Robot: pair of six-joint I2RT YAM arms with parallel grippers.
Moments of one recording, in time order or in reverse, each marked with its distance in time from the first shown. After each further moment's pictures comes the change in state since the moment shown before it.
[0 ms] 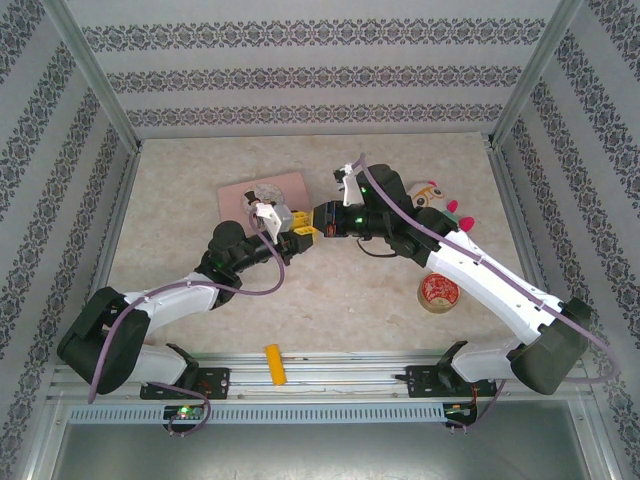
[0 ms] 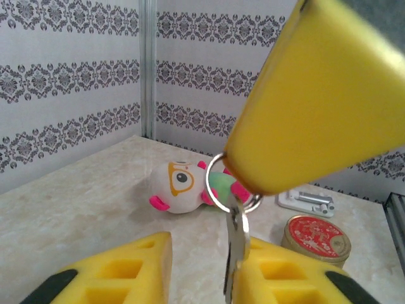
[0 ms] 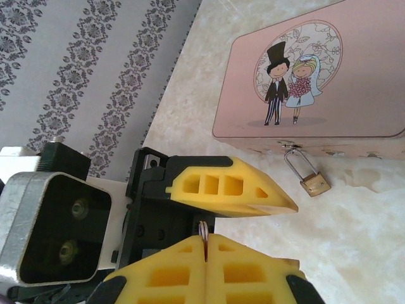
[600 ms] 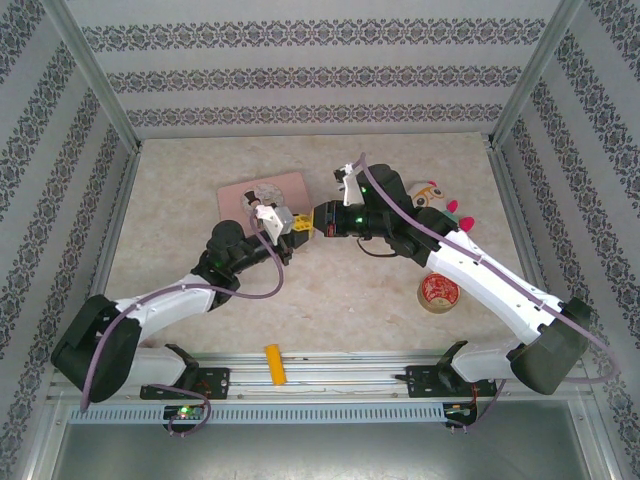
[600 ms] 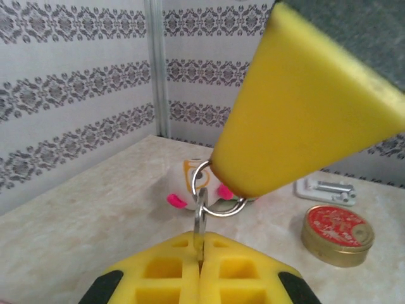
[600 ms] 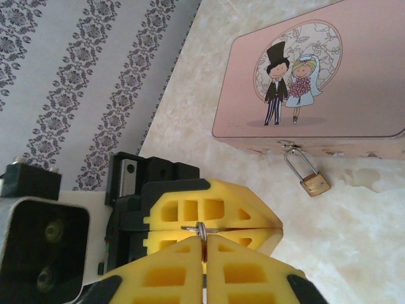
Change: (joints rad) left arm -0.027 -0.093 0.006 -0.153 -0.108 0.185; right arm 0.000 0.000 0.000 -0.003 0.002 0.001
